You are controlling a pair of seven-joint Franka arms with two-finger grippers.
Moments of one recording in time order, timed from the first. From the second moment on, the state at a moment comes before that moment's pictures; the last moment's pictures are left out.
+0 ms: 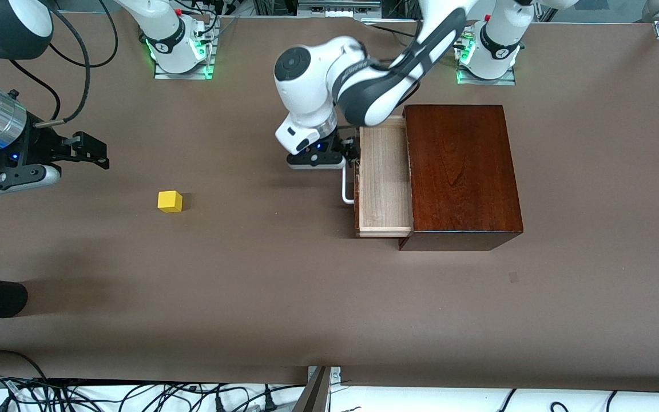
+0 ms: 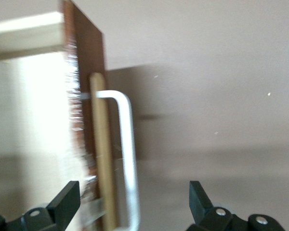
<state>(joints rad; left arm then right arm) -0.59 0.61 -0.38 -1.34 0.38 1.76 -0.93 0.13 0.15 -0.04 -1.52 0.04 1.65 -0.09</state>
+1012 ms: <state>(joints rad) -0.15 0.20 -0.18 -1.36 0.10 1.45 -0.22 0.13 0.30 -0.04 -1.80 0.04 1.99 -0.09</state>
